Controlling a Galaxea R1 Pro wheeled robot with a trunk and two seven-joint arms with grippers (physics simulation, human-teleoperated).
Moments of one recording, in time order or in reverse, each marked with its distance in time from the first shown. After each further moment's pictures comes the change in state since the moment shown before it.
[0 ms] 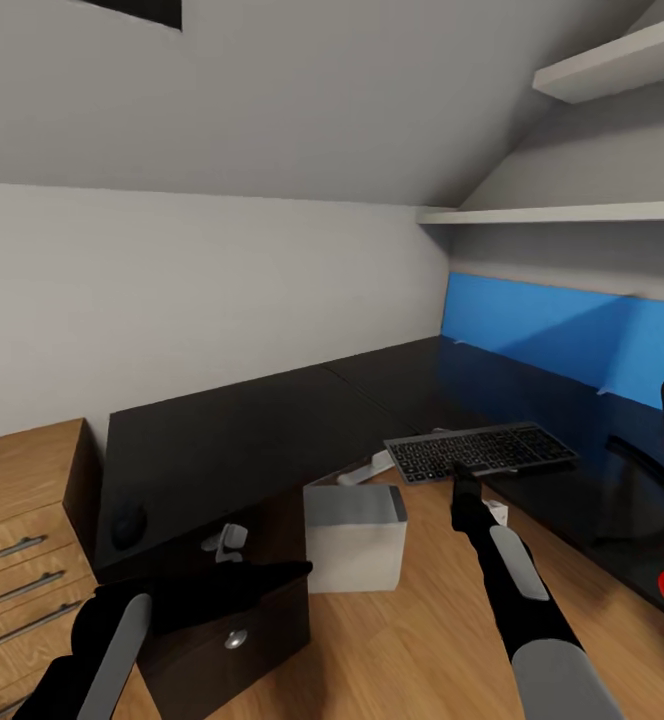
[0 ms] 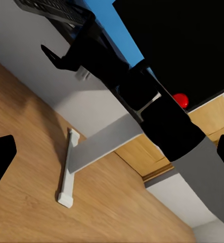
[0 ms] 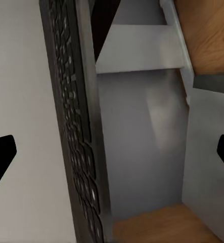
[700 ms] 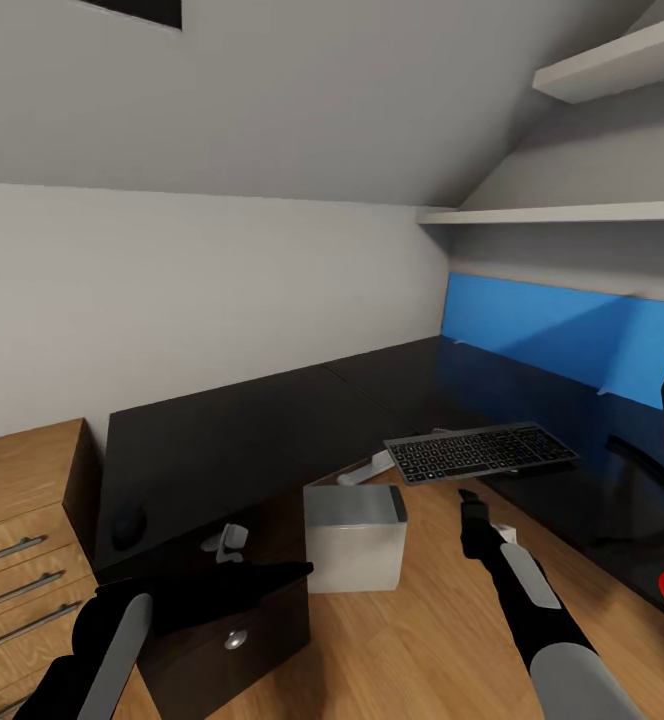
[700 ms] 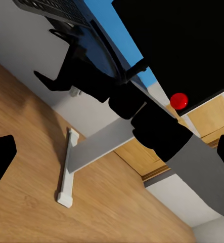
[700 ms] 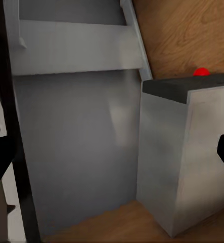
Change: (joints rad) left arm 0.000 0.000 -0.003 0.001 0.000 -0.001 -0.002; right arm -0.008 -0.071 0.007 0.162 -0.001 0.045 0.007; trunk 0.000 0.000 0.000
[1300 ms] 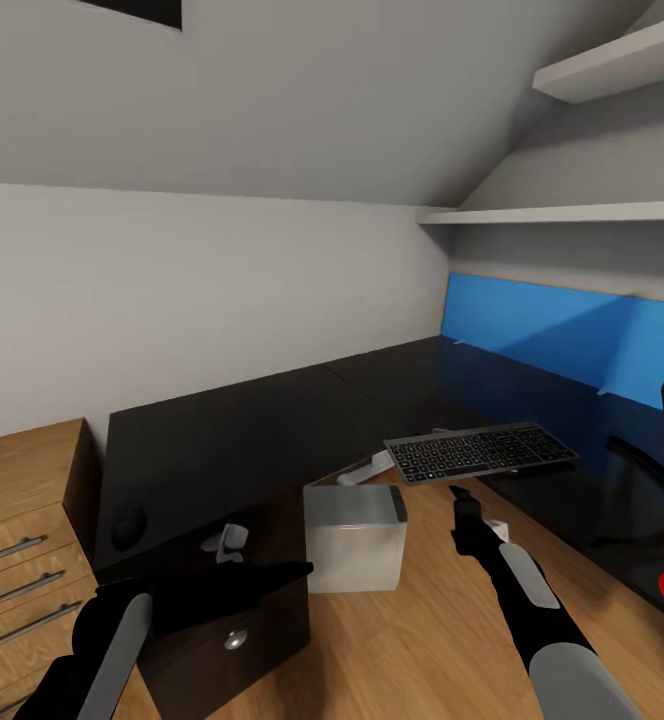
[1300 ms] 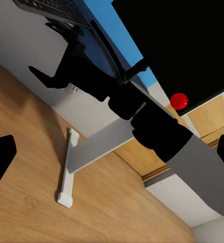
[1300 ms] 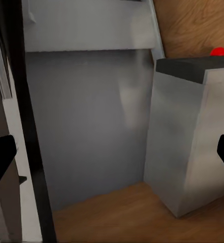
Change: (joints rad) left arm 0.000 0.000 0.000 0.000 0.000 -0.001 0.000; right arm 0.000 0.002 0.003 0.002 0.003 0.081 0.050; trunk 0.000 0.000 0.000
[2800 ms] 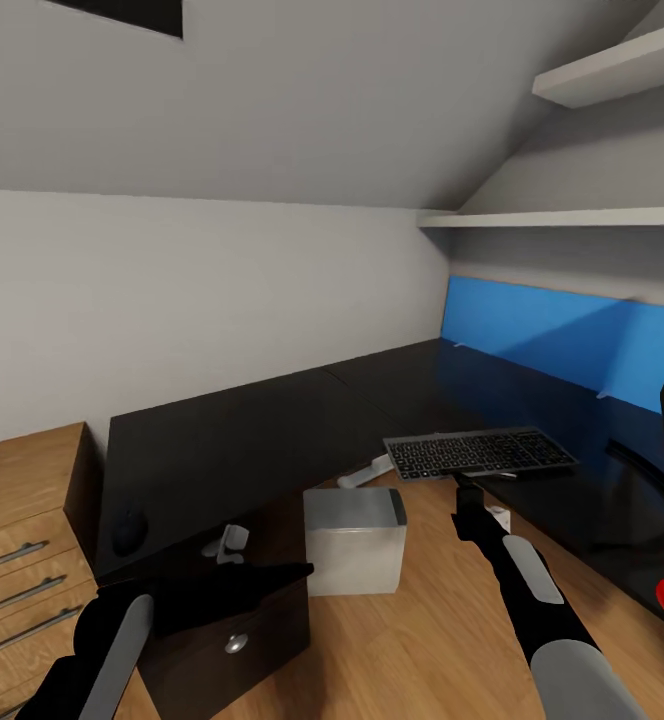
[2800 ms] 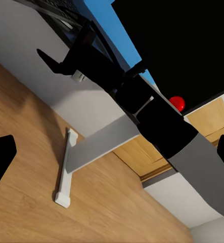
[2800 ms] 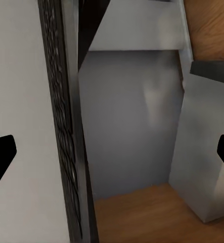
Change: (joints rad) left arm 0.000 -0.002 0.000 0.012 0.000 0.000 0.001; right arm 0.000 0.000 -0.004 -0.062 -0.001 0.018 0.030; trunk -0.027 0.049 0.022
